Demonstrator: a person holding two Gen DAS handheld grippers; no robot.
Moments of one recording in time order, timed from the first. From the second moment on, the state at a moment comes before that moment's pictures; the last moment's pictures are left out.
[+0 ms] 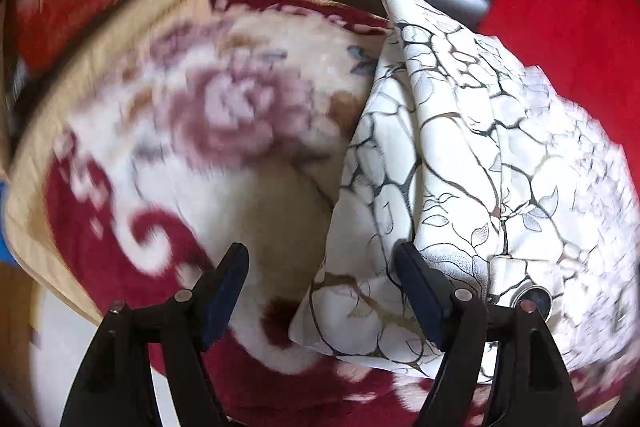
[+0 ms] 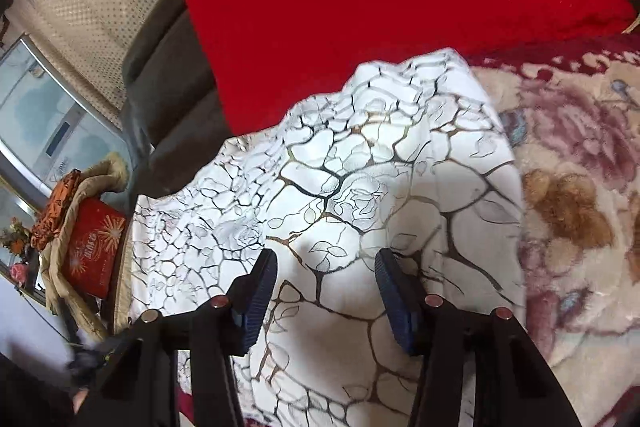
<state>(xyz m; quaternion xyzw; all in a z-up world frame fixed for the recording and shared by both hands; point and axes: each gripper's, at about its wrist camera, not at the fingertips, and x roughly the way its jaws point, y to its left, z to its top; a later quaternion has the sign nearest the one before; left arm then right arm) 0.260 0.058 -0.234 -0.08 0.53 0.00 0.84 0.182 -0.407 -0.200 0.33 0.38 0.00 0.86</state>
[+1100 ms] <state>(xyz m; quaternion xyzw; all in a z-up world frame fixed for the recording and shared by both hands) 0.222 0.015 -0.219 -0.23 0.47 -0.03 0.85 0.189 -0.417 -0.212 0.32 0.42 0.00 0.85</state>
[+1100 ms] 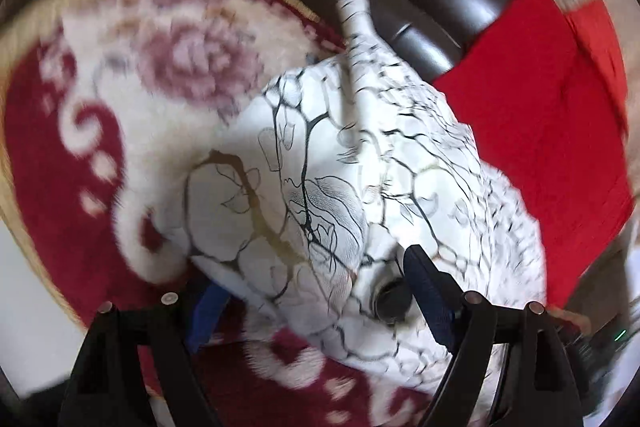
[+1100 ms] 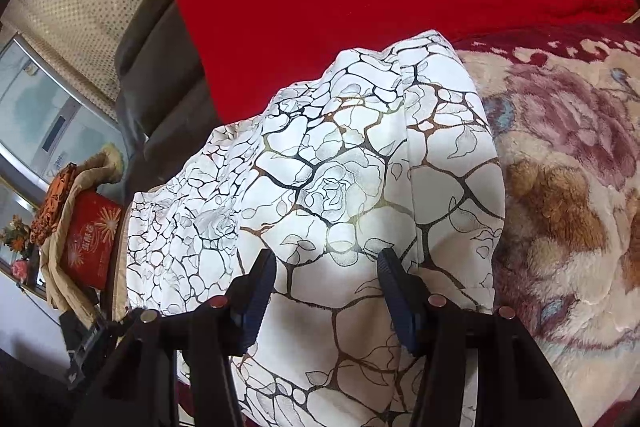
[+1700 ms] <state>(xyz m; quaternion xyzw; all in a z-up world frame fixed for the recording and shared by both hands) 0.180 0.007 -0.154 -0.01 0.37 0.04 0.93 0.190 -0.371 -0.188 0.27 0.39 0.04 0.88</state>
